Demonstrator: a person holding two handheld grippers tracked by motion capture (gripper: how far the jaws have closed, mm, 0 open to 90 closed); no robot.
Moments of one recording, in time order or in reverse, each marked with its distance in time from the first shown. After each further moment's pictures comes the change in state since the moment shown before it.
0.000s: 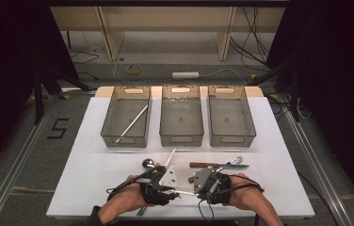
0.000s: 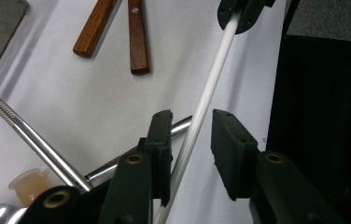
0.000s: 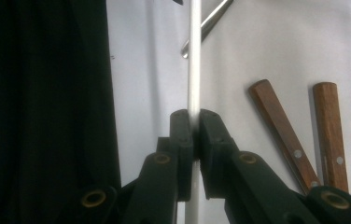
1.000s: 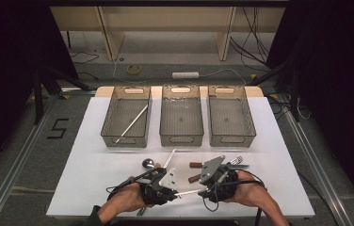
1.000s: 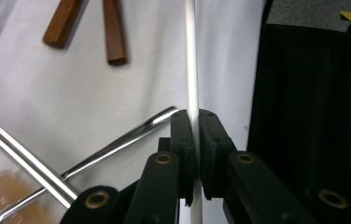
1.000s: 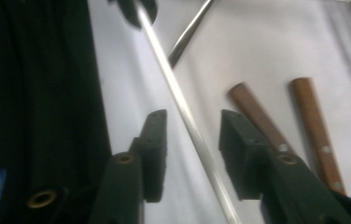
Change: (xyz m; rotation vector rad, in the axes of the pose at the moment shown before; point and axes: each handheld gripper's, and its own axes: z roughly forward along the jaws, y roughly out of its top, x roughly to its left) left arm 0.003 -0.004 -0.001 0.020 -0.060 -0.004; right arm -0.016 -0.014 -0.014 -0.139 -0.001 0.147
